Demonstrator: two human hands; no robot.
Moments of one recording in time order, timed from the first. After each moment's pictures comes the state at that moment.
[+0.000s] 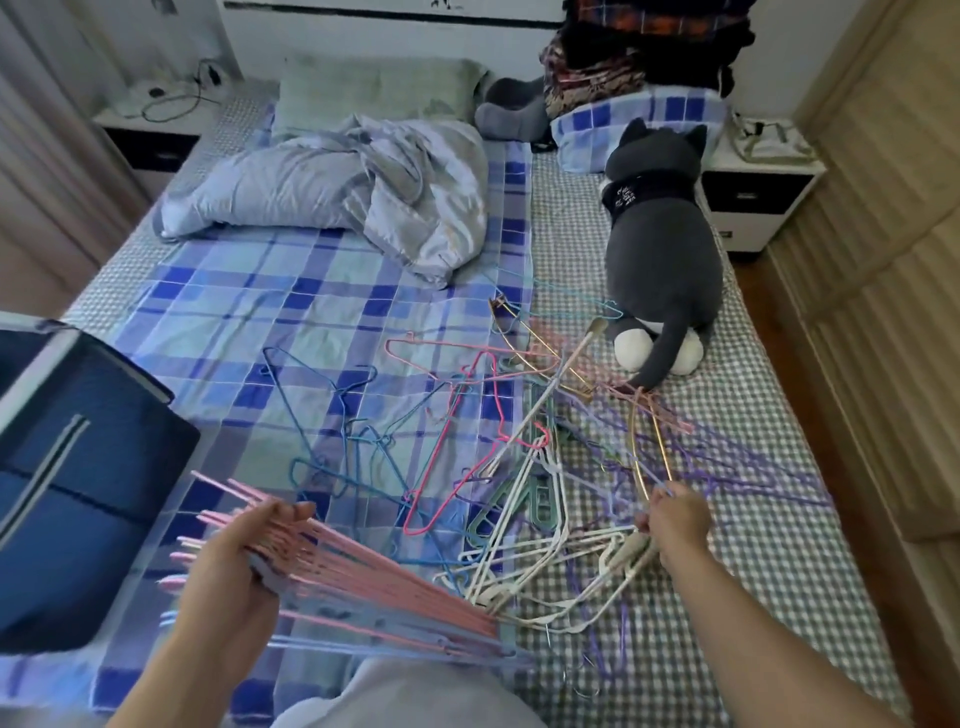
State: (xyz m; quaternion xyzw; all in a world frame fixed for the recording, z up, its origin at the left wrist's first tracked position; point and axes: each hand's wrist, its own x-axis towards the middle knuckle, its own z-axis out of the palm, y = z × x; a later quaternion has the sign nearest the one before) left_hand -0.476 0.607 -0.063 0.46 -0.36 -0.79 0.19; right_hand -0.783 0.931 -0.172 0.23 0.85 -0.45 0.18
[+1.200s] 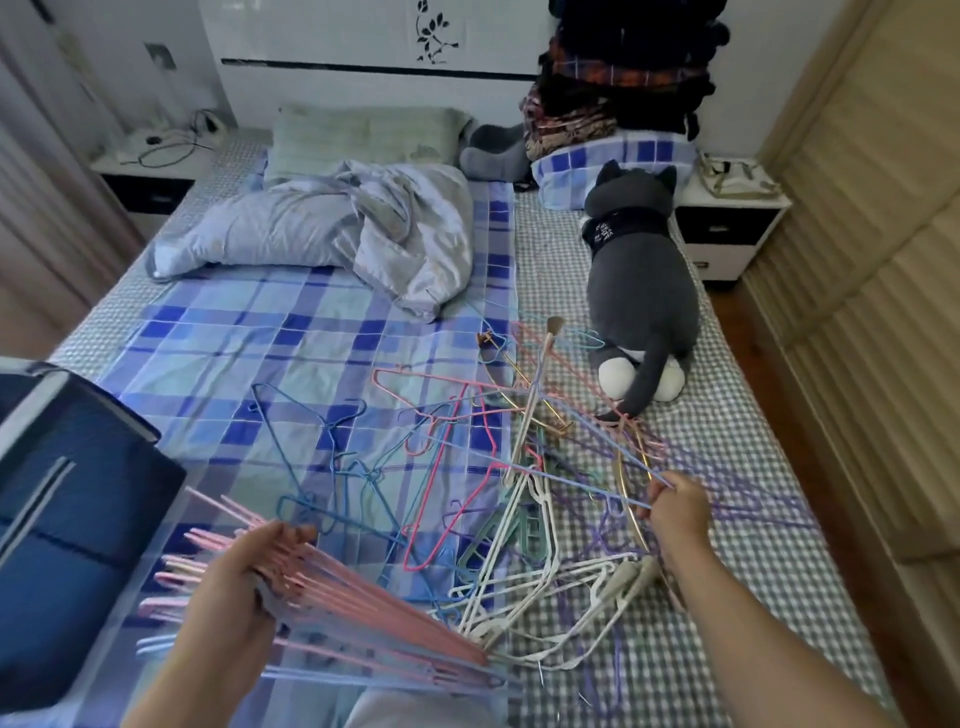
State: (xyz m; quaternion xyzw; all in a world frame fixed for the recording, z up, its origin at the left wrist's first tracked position) left_hand -0.500 0.619 -0.041 0.46 -0.37 -0.78 0.18; right_hand -0.808 0.926 -0.134 0.16 0.85 -0.49 0.12
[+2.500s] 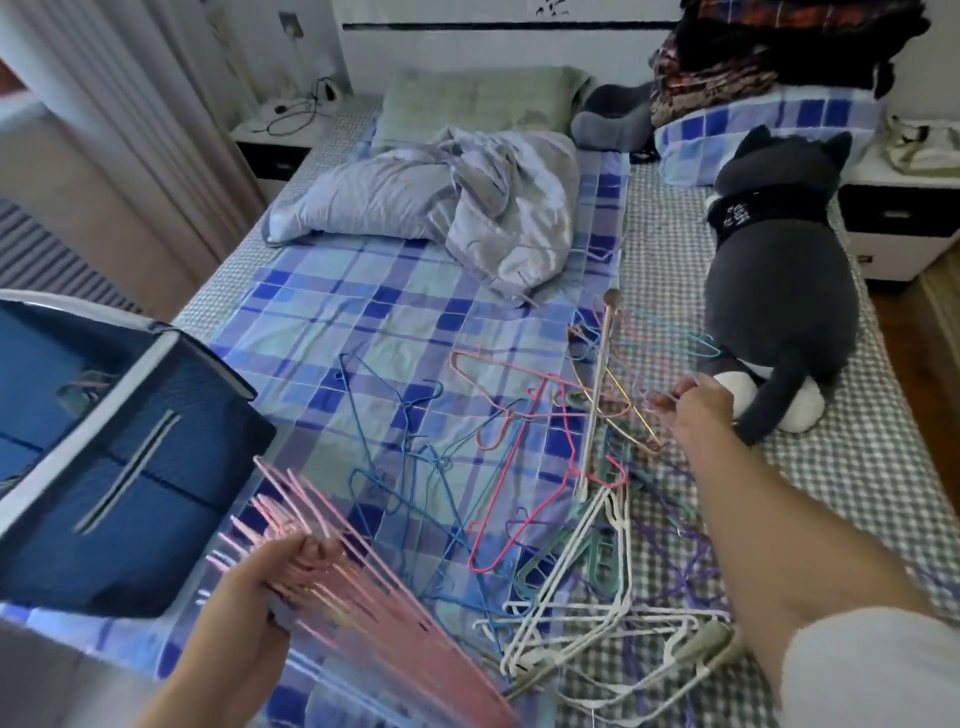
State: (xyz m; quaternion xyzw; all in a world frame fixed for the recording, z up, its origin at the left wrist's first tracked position) left_hand -0.489 0.603 -0.049 0.53 -0.37 -0.73 0.22; right_hand -0.959 0.758 -0.162 0.24 0.63 -0.70 0.22
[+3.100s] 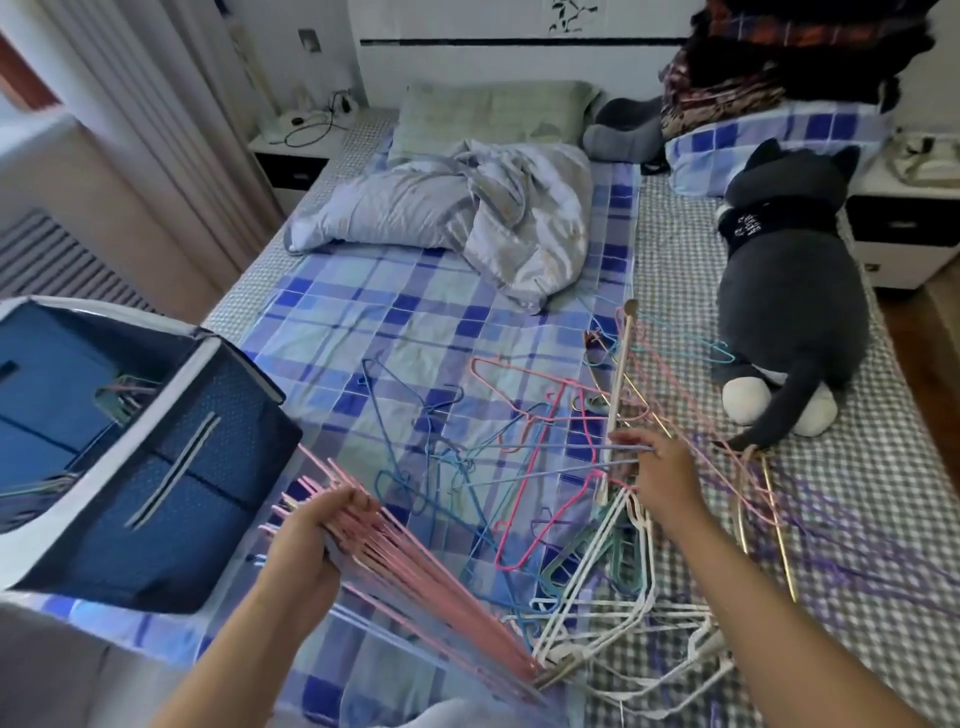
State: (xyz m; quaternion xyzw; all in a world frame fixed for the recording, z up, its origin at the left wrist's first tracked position) left_hand -0.498 0.564 -0.041 0.52 -0.38 -0.74 0.20; right_hand -0.804 0.770 -0.115 -0.08 0.78 -0.56 0.28
